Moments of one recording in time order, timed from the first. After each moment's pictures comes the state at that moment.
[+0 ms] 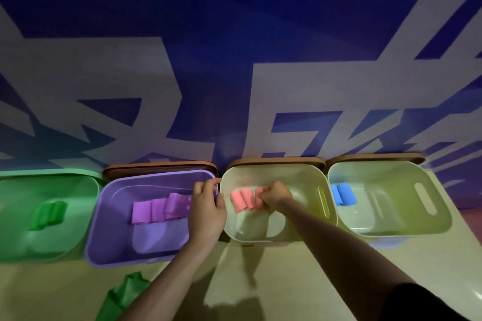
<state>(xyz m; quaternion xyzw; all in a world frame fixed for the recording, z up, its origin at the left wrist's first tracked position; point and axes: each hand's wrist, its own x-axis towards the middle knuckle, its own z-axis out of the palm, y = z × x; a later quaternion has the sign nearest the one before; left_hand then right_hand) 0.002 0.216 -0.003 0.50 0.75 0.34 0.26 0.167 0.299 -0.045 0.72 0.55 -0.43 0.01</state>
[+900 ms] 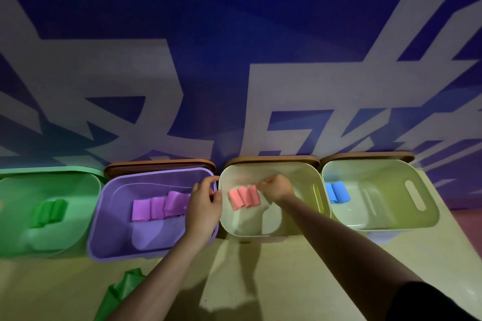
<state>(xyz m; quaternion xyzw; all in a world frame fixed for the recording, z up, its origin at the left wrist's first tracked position) -0.006 0.217 -0.005 0.49 0.74 0.34 0.30 0.176 0.302 -0.039 0.71 0.56 -0.42 -0.08</state>
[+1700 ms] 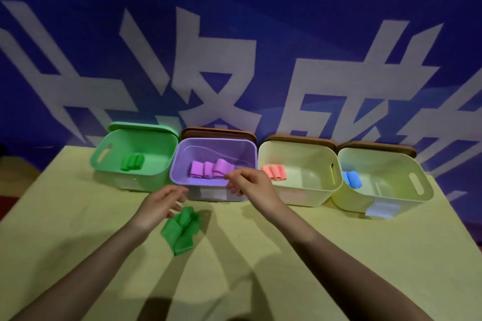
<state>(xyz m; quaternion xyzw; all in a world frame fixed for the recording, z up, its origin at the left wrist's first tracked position) -0.140 0.006 0.099 0.37 0.72 0.39 0.45 0.072 0.085 0.119 0.45 0.60 -0.57 -0.32</state>
